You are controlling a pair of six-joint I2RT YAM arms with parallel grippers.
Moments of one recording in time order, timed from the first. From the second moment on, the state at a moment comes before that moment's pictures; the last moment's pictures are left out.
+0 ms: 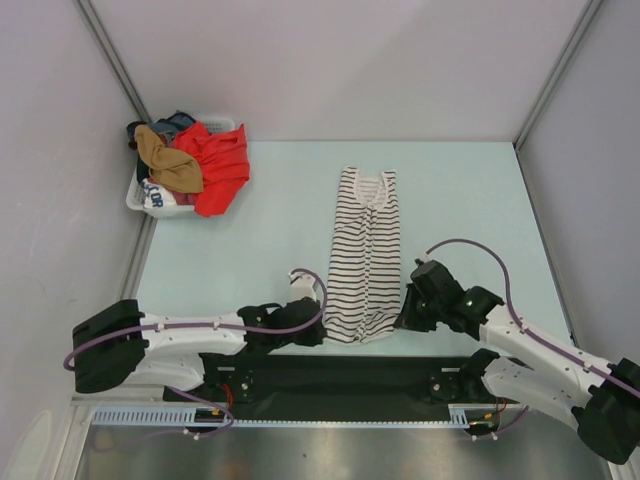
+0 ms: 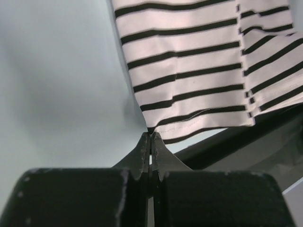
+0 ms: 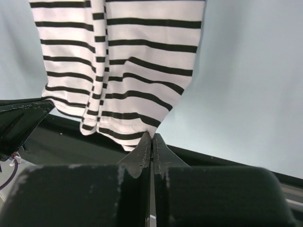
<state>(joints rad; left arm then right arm) -1.21 1.23 0.48 -0.13 -0.28 -1.01 0.72 0.89 0.53 -0.65 -0.07 0.86</state>
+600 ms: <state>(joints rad) -0.96 1.35 0.82 -0.23 -0.26 -0.77 0.52 1.16 0.80 -0.59 -0.04 0.70</state>
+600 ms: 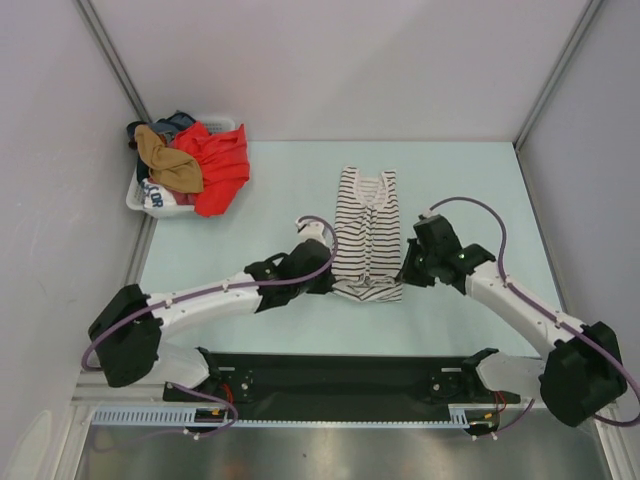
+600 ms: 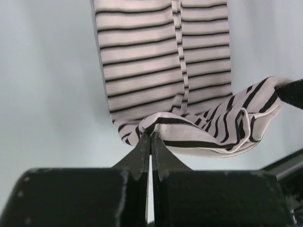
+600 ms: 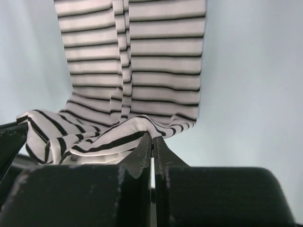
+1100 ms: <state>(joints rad) -0.71 1.71 1.22 -0.25 -0.20 -0.60 0.33 1.61 1.14 -0.53 -0.04 0.57</state>
